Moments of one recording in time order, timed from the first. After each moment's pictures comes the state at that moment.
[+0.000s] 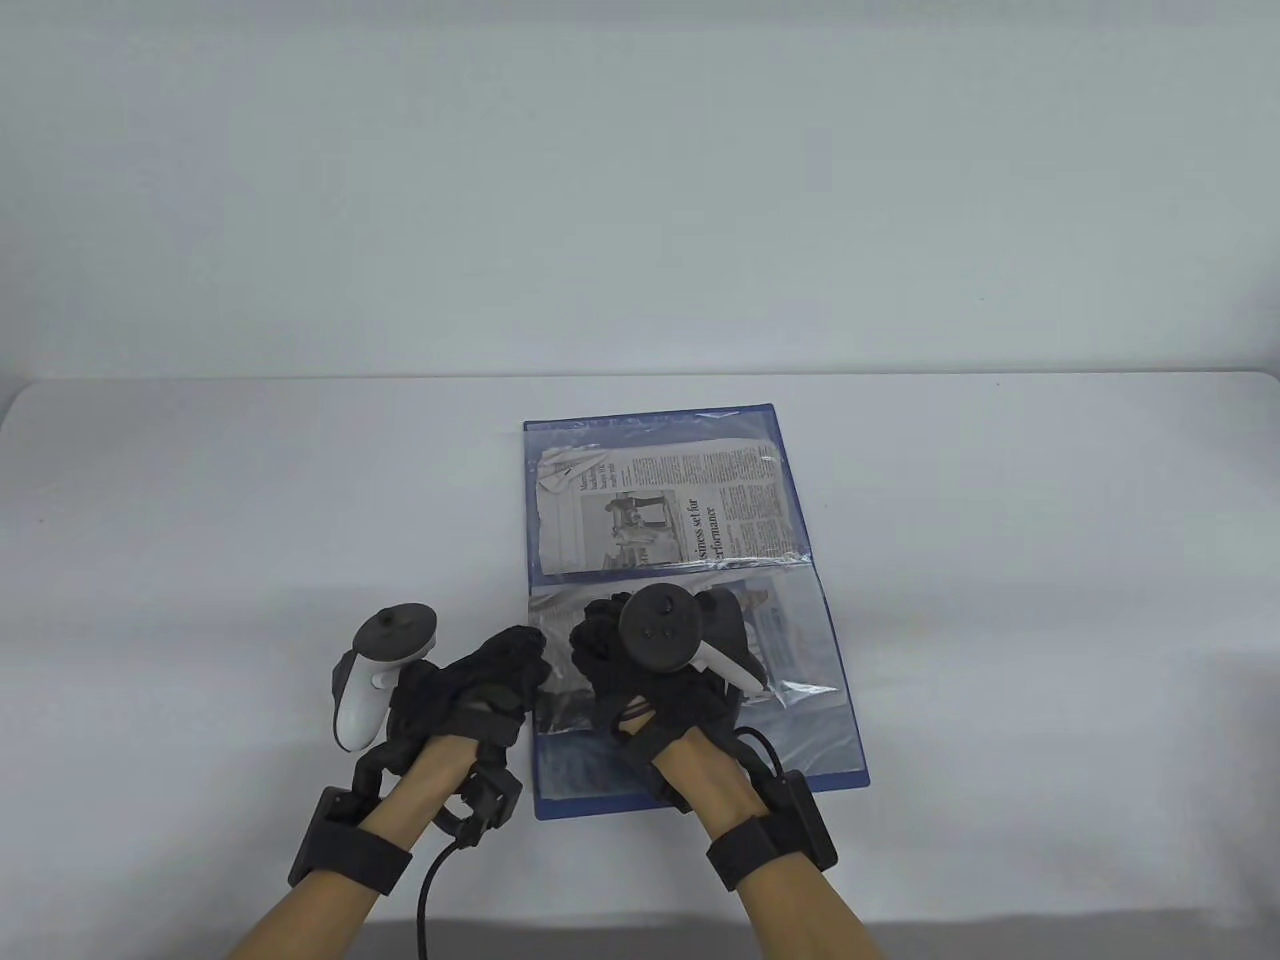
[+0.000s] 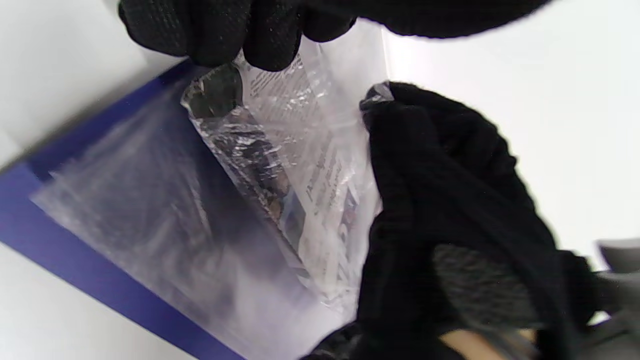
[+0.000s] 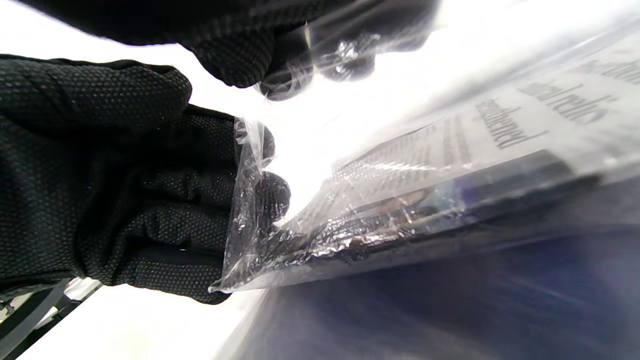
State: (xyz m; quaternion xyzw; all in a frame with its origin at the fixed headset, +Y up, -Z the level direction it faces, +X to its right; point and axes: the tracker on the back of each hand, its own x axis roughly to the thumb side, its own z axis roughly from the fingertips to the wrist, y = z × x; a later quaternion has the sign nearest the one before) left_hand -0.215 -0.756 -0.338 -0.32 0.02 0.60 0.73; right_hand 0.006 -0.721 -0.361 0.23 0.11 0.92 0.28
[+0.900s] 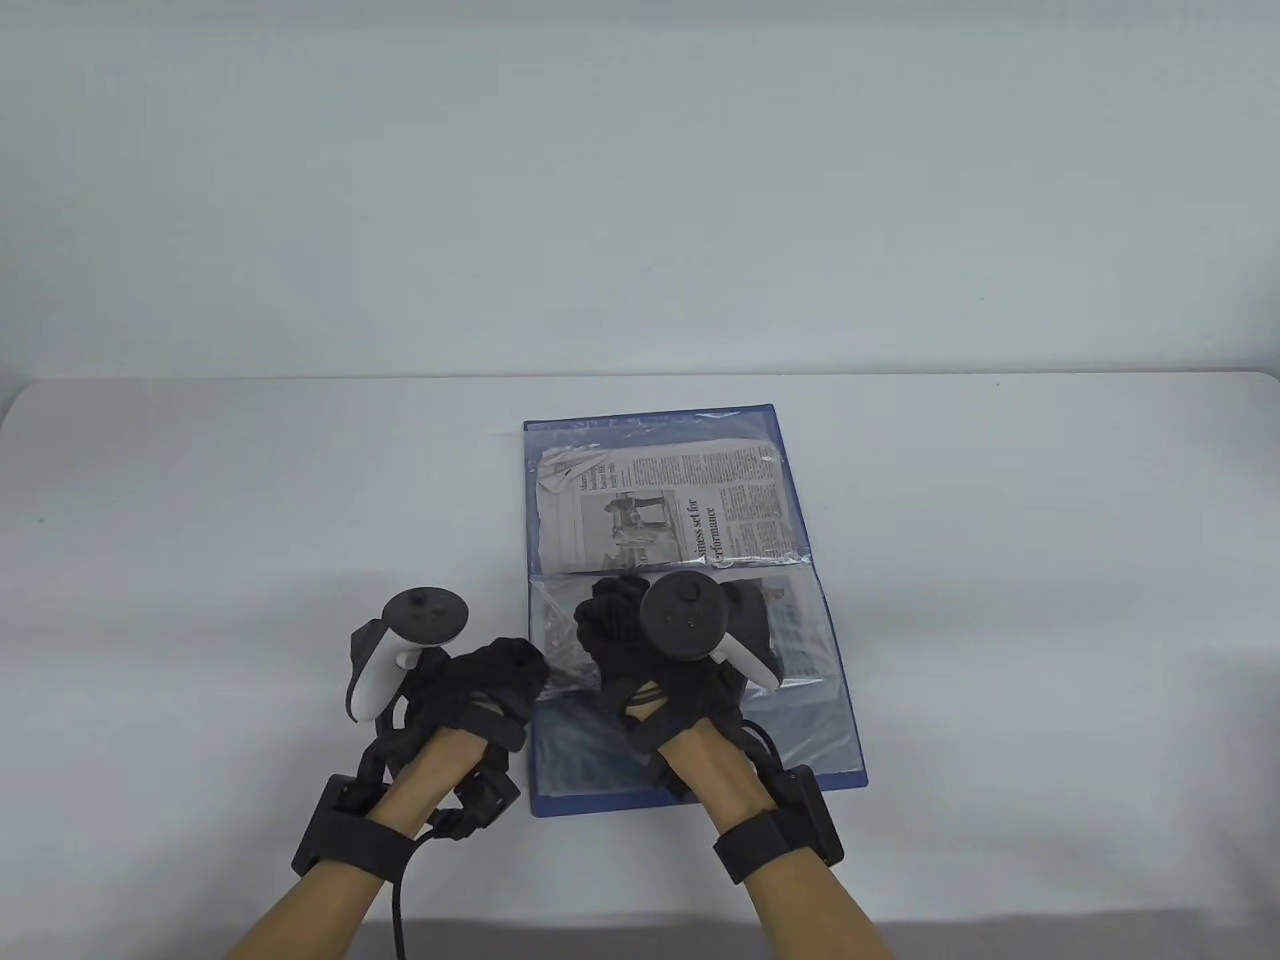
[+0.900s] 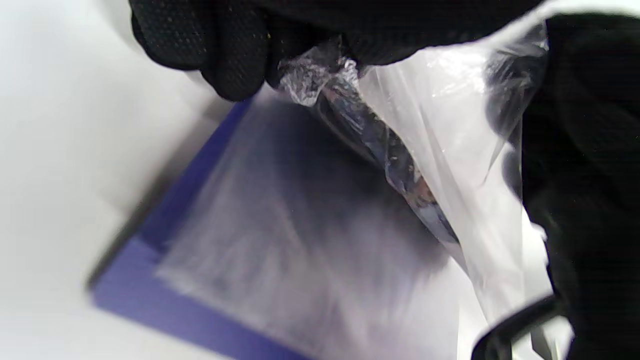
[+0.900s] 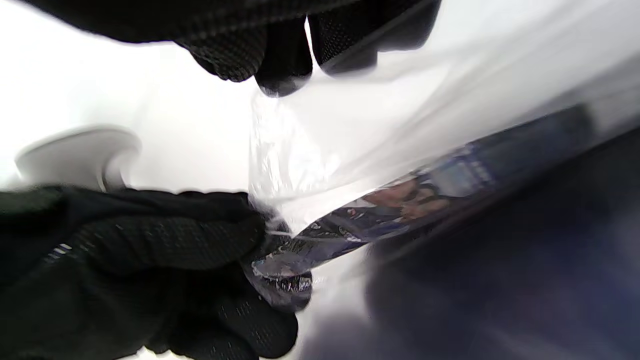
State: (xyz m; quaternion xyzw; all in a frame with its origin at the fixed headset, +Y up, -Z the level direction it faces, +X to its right) left_hand -0.215 -0.744 -0.351 -0.31 0.05 0.45 0.84; right_hand 0.023 -0.701 -0.364 0.22 0.05 0.91 0.35
